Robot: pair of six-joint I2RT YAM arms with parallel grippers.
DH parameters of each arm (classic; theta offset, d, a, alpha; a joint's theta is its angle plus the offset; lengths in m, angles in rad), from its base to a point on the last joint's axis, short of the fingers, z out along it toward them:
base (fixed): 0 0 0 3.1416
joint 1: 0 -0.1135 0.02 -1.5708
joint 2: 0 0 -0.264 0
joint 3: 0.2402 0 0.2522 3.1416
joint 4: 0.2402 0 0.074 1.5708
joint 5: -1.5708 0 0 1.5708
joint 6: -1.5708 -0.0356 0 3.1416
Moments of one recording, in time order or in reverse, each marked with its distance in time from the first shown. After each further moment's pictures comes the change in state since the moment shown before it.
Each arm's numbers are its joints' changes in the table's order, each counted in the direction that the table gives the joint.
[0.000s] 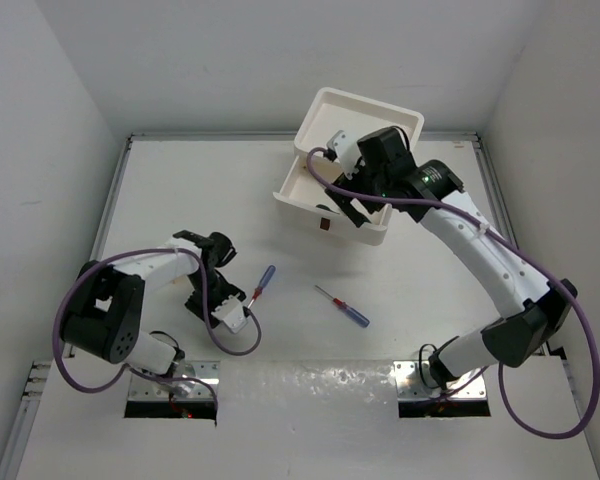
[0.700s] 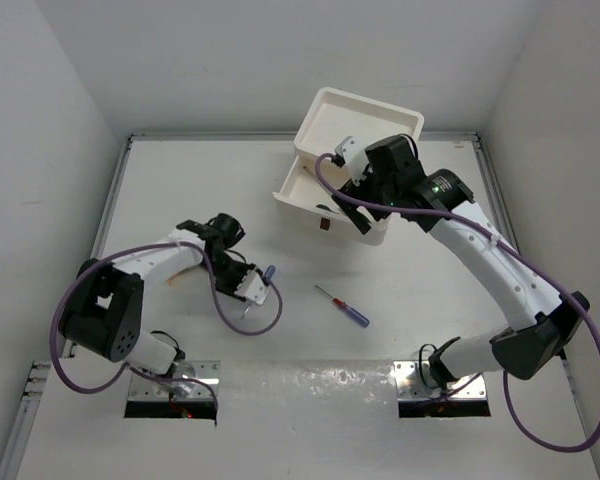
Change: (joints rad) left arm 0.034 -0.009 0.051 -0.169 -0.262 0.175; right arm 0.000 0.074 -0.078 0.001 -0.007 -0.028
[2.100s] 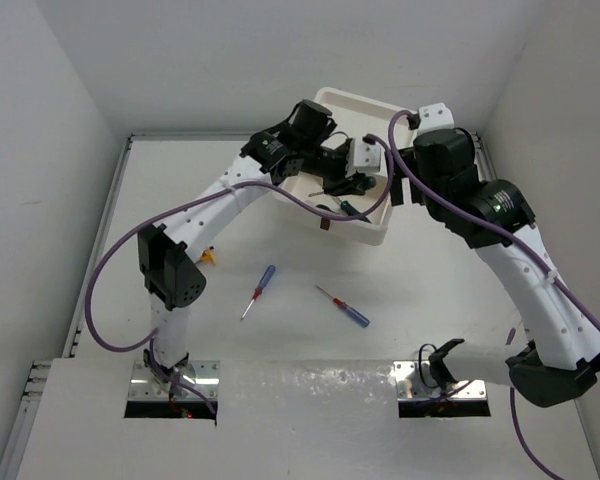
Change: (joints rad) left arm 0.295 -0.504 1.322 -0.154 -0.191 0.994; right arm 0.032 0.153 0.111 0.066 -0.423 -0.374
